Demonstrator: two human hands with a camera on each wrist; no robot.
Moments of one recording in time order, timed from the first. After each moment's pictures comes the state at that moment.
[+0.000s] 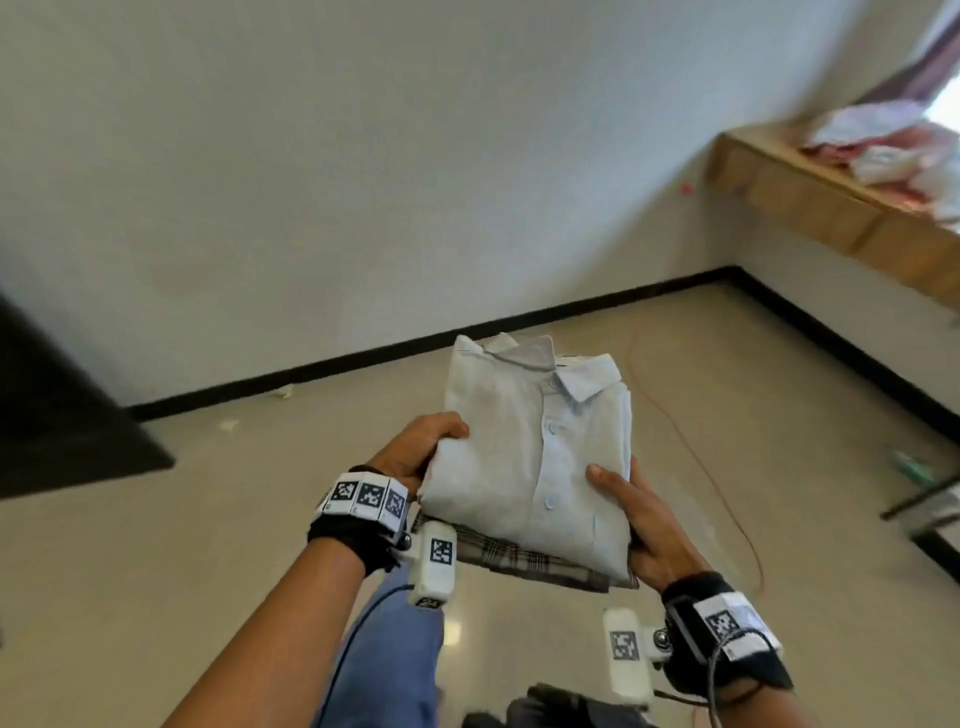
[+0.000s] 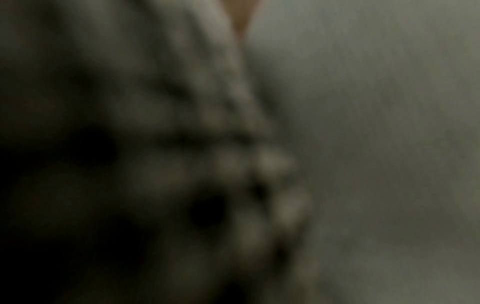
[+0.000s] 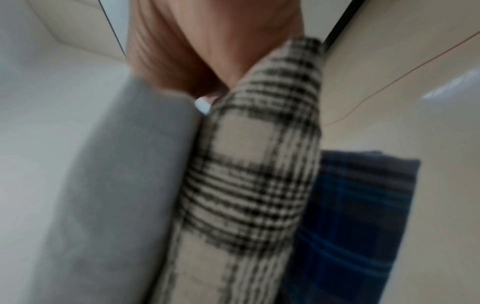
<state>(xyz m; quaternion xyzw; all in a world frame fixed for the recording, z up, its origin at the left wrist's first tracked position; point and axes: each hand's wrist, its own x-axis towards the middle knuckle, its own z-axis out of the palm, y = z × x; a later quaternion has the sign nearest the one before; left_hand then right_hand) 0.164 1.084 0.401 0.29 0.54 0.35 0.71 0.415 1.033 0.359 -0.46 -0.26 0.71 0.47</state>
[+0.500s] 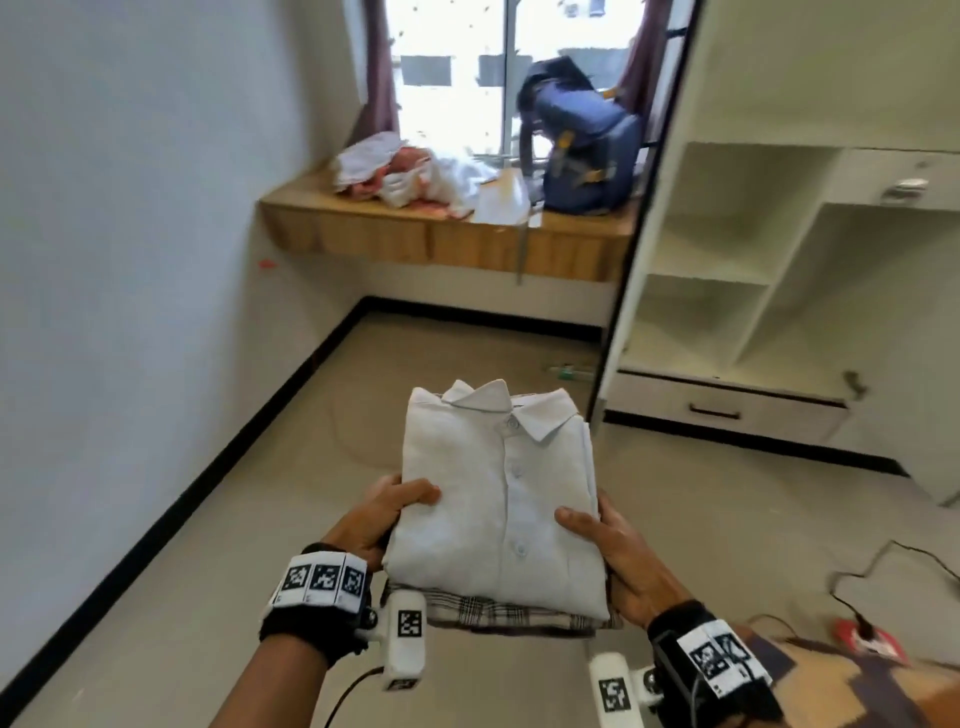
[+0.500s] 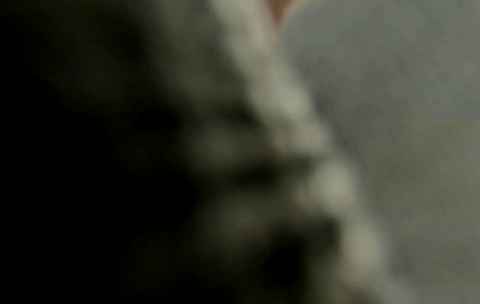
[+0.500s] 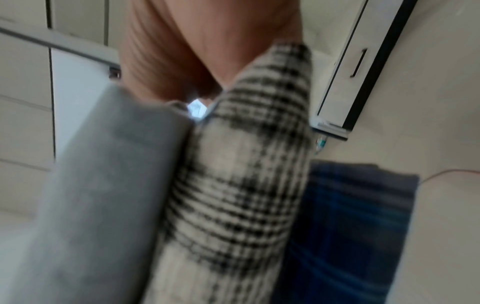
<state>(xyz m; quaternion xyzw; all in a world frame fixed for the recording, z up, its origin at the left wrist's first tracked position) 0.532 1.318 0.404 0.51 0.34 0.03 0.79 0.673 1.095 0.353 -0.53 -0.07 0.46 0.71</state>
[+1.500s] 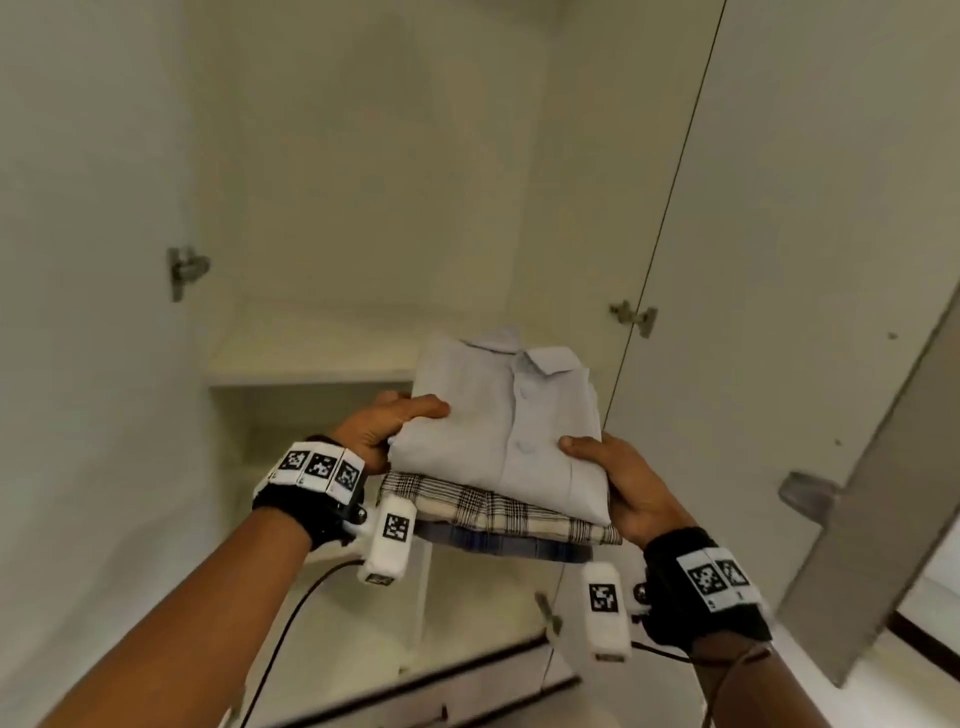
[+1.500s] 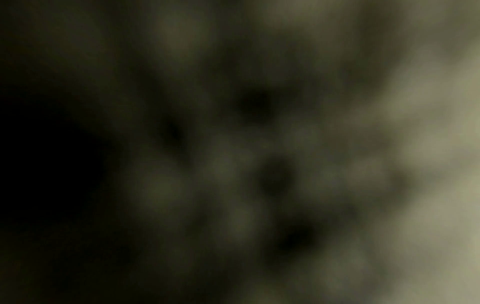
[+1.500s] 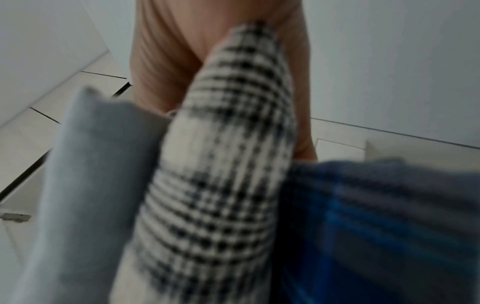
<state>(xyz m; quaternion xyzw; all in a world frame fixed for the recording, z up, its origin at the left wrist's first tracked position) 1.505 1.166 0.572 0.61 0.02 -0.06 0.79 1.477 0.899 0.559 -0.62 -0.03 0.05 0.79</state>
